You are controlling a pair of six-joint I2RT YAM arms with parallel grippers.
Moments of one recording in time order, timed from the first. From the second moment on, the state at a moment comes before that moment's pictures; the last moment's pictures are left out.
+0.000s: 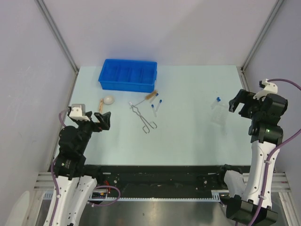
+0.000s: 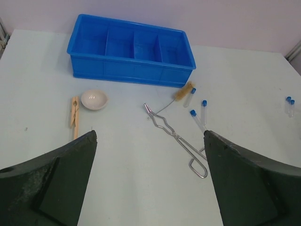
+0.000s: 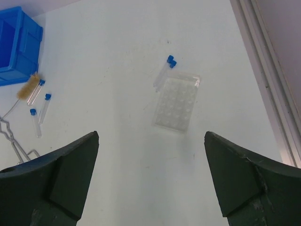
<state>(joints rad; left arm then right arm) -0.15 0.37 0.63 -0.33 0.03 -0.21 -0.34 0.83 1.07 -0.65 -0.27 0.11</state>
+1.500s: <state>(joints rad) -0.40 1.71 1.13 -0.39 -0.18 -0.61 -0.12 0.89 0.77 -0.55 -0.82 -0.41</state>
